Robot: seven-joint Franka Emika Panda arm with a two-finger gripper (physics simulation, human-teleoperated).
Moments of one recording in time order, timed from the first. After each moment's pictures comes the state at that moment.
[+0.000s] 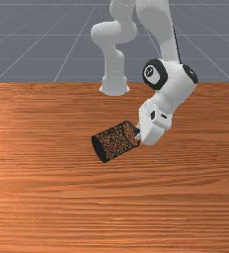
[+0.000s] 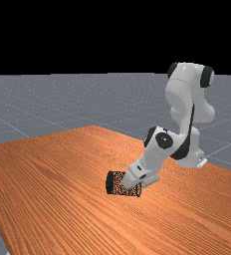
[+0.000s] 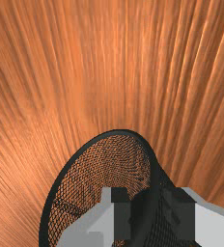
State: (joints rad) arm 0.49 0.53 -0.22 -1.98 -0.49 2.21 -0.14
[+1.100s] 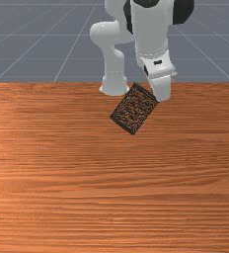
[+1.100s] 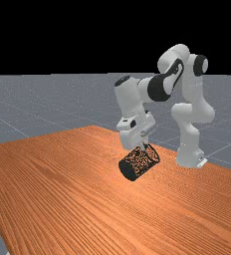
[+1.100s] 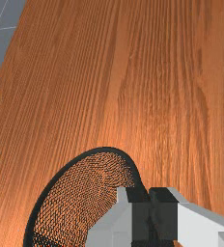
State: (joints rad) arm 0.27 0.29 -0.13 -1.77 0.28 1.80 -0.88
